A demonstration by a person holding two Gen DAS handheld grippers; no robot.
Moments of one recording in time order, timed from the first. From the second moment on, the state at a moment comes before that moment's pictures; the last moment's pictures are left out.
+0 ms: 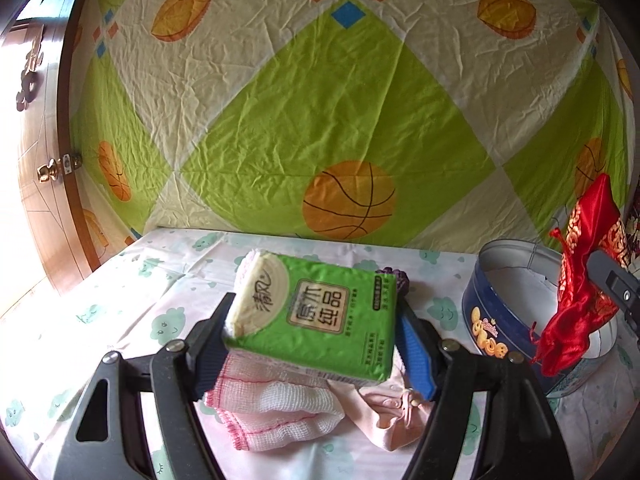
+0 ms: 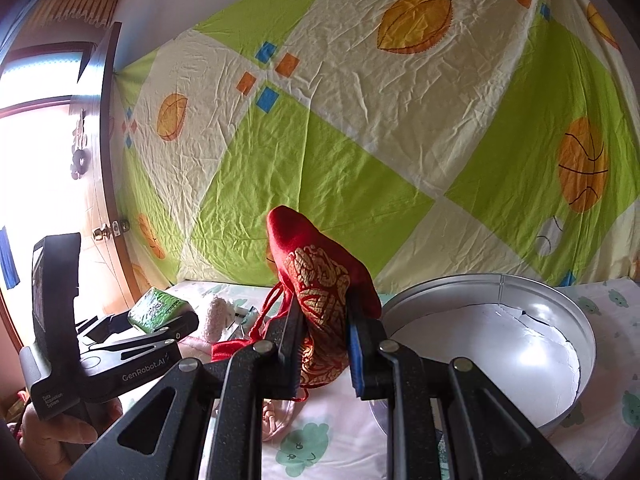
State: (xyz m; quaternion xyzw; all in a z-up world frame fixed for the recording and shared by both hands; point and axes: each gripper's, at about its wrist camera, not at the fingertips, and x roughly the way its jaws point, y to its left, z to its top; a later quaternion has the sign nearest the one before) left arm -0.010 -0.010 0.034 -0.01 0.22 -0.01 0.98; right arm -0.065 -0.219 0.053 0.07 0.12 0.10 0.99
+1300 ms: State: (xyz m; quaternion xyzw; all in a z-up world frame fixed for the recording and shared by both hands) left arm 0.007 -0.156 0.050 0.01 0.21 -0.12 0.97; right arm -0.069 -0.336 0.066 0.11 0.10 -0.01 0.99
